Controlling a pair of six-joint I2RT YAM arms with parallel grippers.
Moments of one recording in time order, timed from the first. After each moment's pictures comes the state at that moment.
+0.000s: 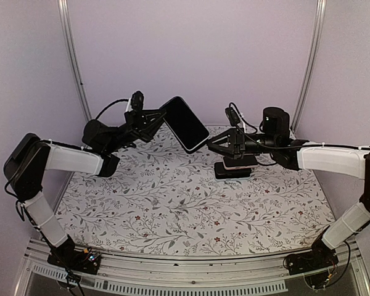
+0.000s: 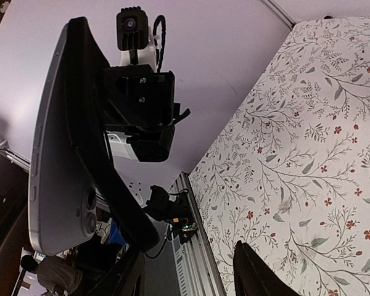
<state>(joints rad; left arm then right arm) -0.55 1.71 0.90 1.46 0.72 -1.53 0.60 1.51 0.99 0.37 -0.84 0.82</state>
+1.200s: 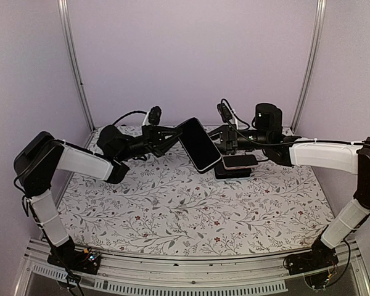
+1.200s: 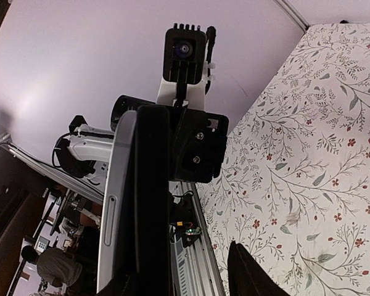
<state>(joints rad) -0.62 1.80 0.90 1.37 0.79 -1.45 0.64 1.59 1.08 0.38 -0.86 0.82</state>
